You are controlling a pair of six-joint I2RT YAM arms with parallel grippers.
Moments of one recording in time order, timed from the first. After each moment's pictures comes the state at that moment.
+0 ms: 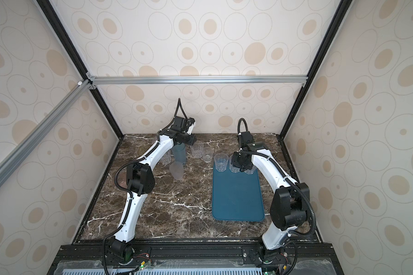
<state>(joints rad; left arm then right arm) -0.39 2.48 2.41 -0.69 0.12 0.03 0.24 1.67 1.46 -0.94 -0.03 0.52</state>
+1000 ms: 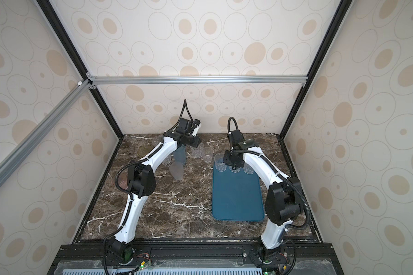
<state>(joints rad) -0.46 2.41 2.33 -0.65 0.09 0.02 0.33 1.75 1.54 -0.92 -0.03 0.53</state>
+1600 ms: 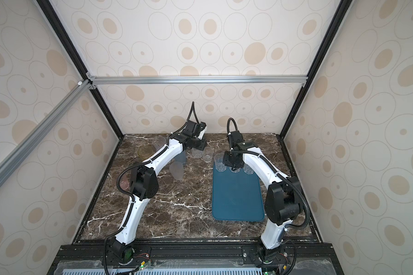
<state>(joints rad) -0.52 2.42 2.33 -0.68 0.06 -0.06 0.33 1.75 1.53 -0.91 -0.03 0.53</state>
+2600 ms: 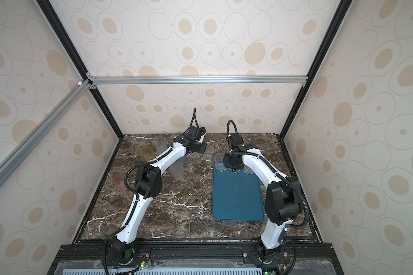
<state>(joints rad) -0.52 2.52 2.33 -0.62 -0.01 -0.11 0.33 1.75 1.49 -0.89 -0.03 0.54</state>
